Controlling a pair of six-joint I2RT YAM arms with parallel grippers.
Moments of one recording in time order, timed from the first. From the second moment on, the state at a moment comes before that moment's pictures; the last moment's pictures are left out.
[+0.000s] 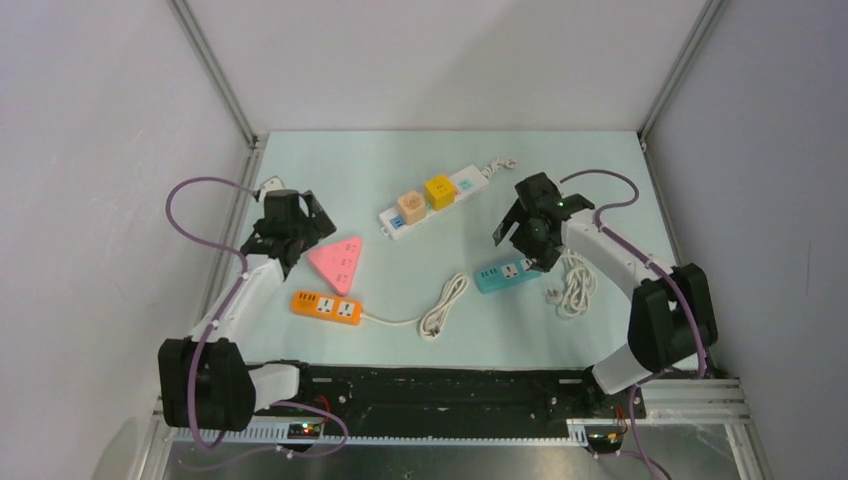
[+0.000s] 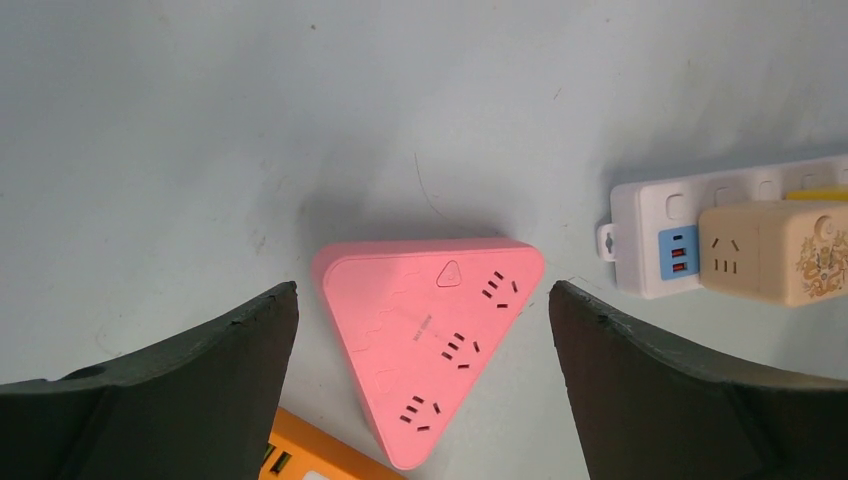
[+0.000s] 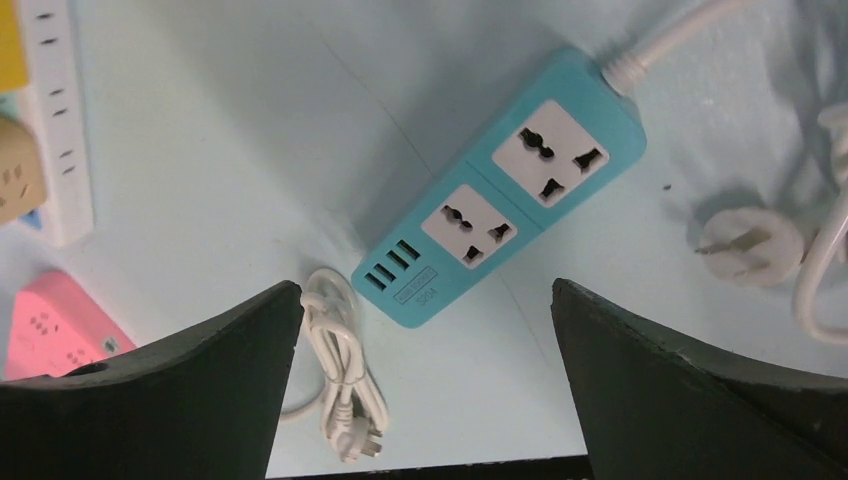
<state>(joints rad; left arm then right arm) -0.06 1.20 0.82 -0.34 -0.20 -0.55 0.41 1.51 1.14 -0.74 0.10 0.96</state>
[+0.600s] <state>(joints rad) -0.05 1.09 0.74 -0.34 -0.21 -0.55 0.43 1.84 1.32 -0.93 0.13 1.24</state>
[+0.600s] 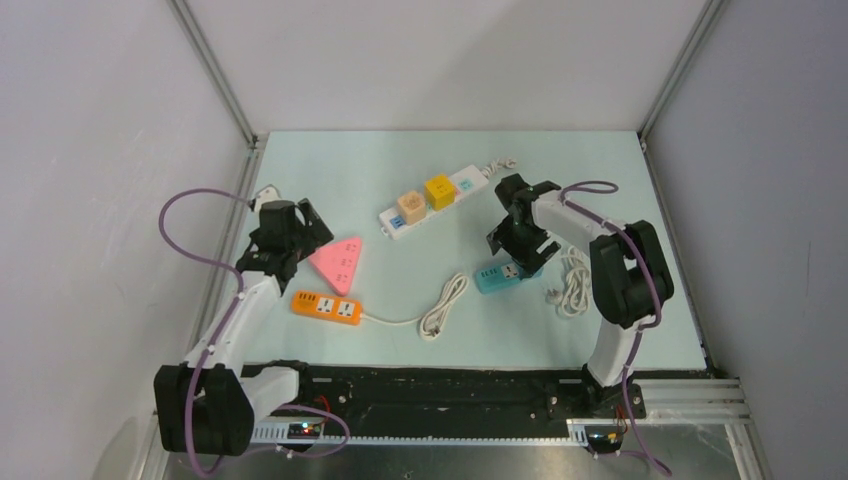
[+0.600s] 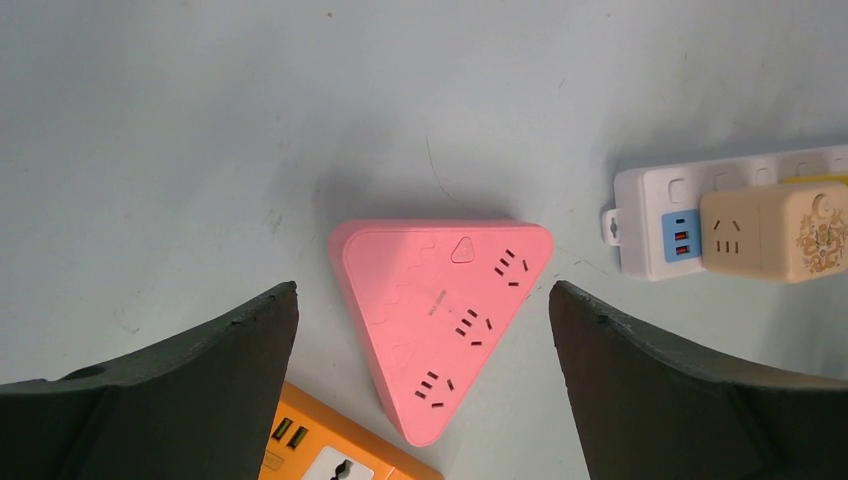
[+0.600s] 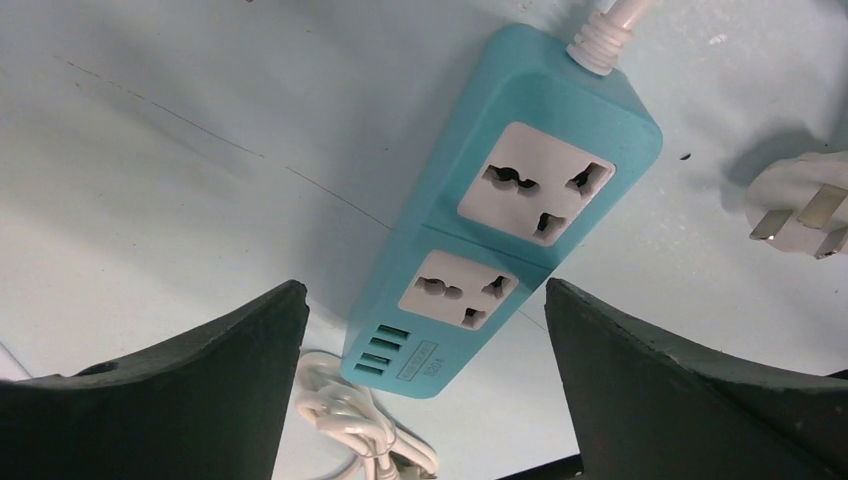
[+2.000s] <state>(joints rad) -0.05 1.08 0.73 -0.33 -0.20 -0.56 0.38 1.77 1.67 -0.88 0.22 0.92</state>
